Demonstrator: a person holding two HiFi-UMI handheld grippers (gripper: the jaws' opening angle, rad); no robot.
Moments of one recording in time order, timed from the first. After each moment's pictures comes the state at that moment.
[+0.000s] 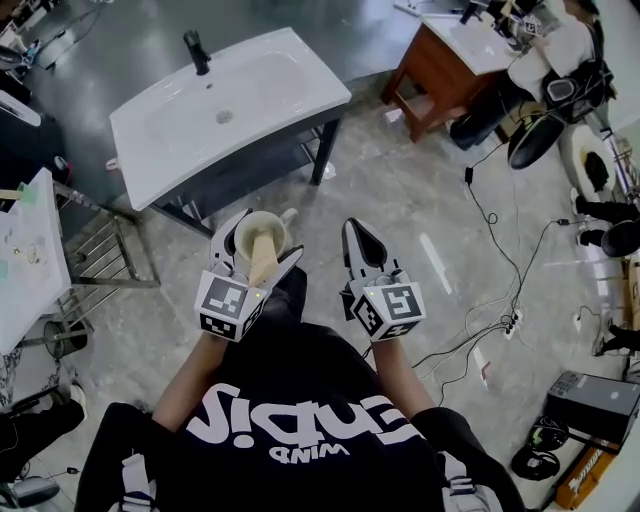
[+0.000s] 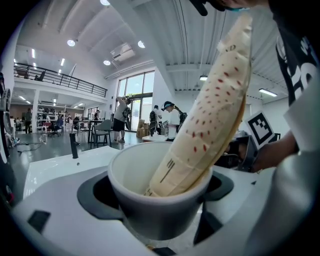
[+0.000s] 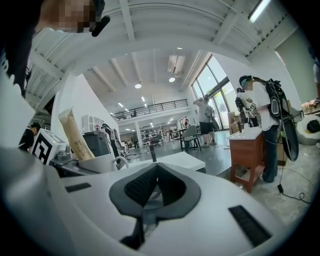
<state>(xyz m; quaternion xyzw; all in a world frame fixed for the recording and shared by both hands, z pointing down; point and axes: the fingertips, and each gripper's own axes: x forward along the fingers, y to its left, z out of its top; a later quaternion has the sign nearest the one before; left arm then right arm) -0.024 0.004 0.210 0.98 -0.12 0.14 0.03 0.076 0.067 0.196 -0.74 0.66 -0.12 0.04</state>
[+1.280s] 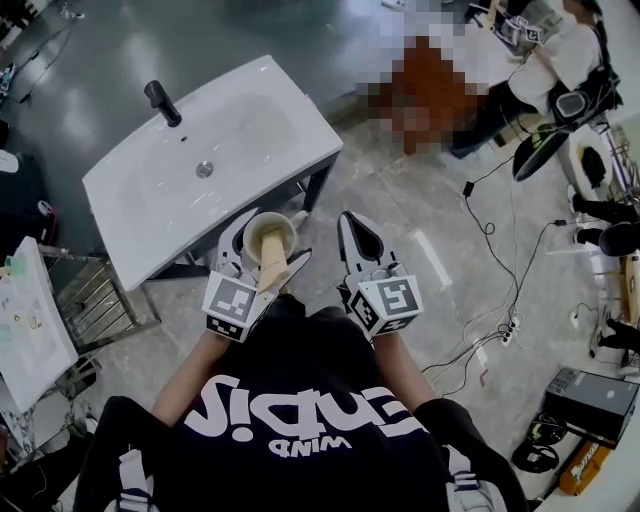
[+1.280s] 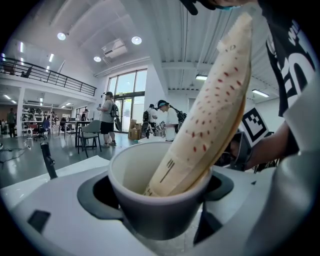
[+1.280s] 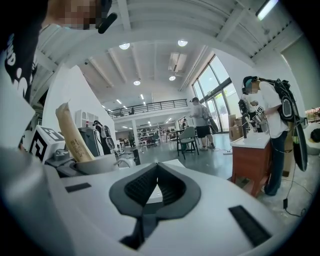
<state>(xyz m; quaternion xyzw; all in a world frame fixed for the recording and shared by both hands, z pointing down) 0.113 -0.134 0.205 0.99 -0.06 0.14 0.01 0.195 -0.094 0.187 -0.75 0.65 -0.10 0.02</state>
